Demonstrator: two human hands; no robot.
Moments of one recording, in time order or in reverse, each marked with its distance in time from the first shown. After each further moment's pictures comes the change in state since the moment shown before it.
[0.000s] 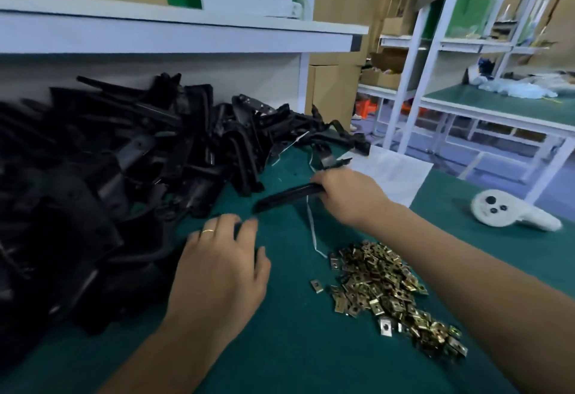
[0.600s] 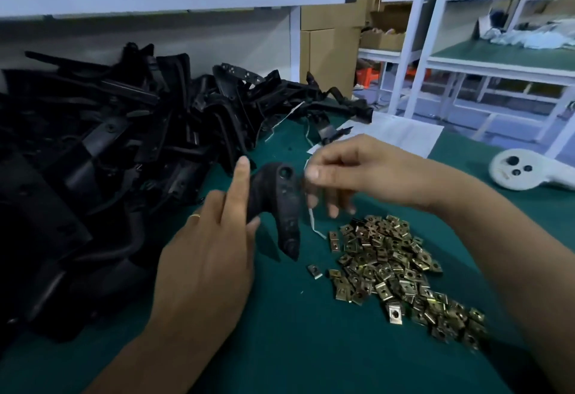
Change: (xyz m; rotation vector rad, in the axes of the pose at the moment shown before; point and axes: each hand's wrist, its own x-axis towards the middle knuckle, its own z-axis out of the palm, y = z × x) left_hand 0.007 0.018 -0.007 -0.069 0.039 -0.061; right_hand -0.047 0.020 -0.023 1.101 -0.273 -0.292
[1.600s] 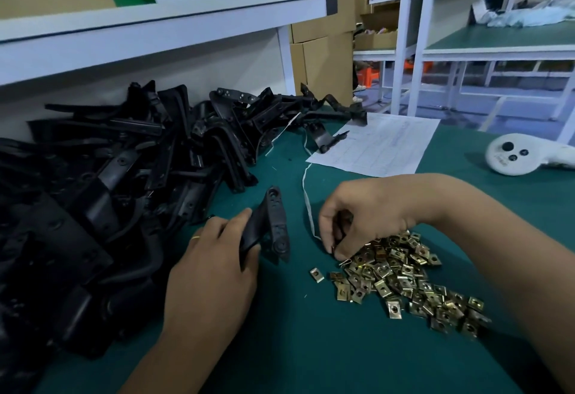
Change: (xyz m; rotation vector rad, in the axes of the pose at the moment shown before) left_hand -0.001 -0.015 0.011 -0.011 -0.133 -0.092; right_hand -0.001 0.028 0.002 -0.399 -0.243 0.232
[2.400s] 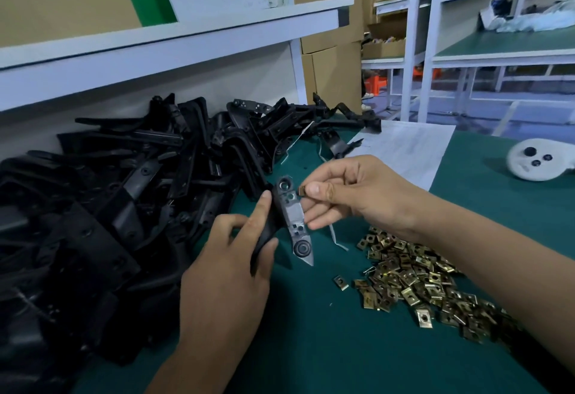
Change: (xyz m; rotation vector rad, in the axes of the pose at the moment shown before) left_hand -0.001 -0.008 -0.013 -0.094 0.163 0.090; right_hand 0.024 -0.019 0.021 0.987 0.353 -0.435
